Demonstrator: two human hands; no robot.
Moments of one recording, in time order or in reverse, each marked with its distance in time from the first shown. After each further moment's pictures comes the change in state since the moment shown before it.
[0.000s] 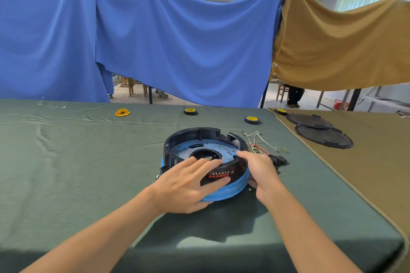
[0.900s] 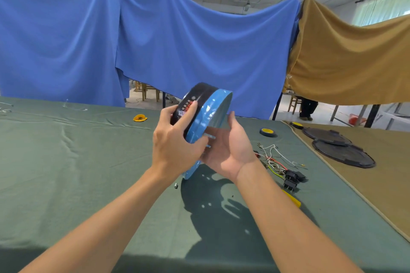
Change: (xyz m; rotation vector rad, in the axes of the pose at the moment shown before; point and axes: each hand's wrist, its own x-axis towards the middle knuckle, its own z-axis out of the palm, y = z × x) left_hand 0.022 -0.048 -0.069 -0.383 0.563 -1.080; right_hand -0.025 -0.068 0.097 0.627 -0.804 0.080
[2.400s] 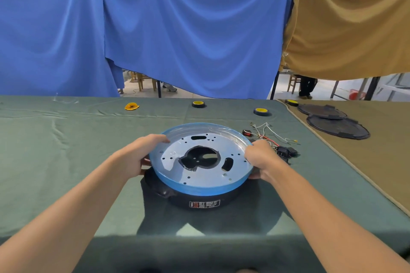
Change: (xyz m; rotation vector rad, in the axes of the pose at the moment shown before) left_hand -0.008 -0.063 -0.005 -0.199 -0.636 -1.196; right_hand -0.036 -0.008 -0.109 -0.889 0.751 0.099
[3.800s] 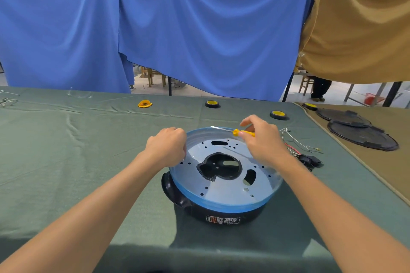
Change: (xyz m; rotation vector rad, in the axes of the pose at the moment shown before) left_hand -0.001 0.020 0.005 1.168 0.218 0.493; right_hand 0.022 -0.034 0.026 -0.509 0.127 -0.720
